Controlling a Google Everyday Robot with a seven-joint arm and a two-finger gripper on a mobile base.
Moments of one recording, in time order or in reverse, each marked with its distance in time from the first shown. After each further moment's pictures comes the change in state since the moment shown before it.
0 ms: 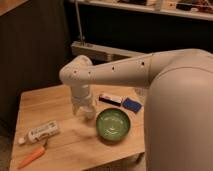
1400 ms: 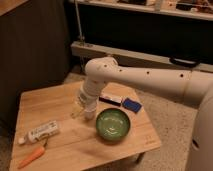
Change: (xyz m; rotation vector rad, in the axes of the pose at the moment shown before) arm 0.008 0.016 -0.031 -0.439 -0.167 -0.915
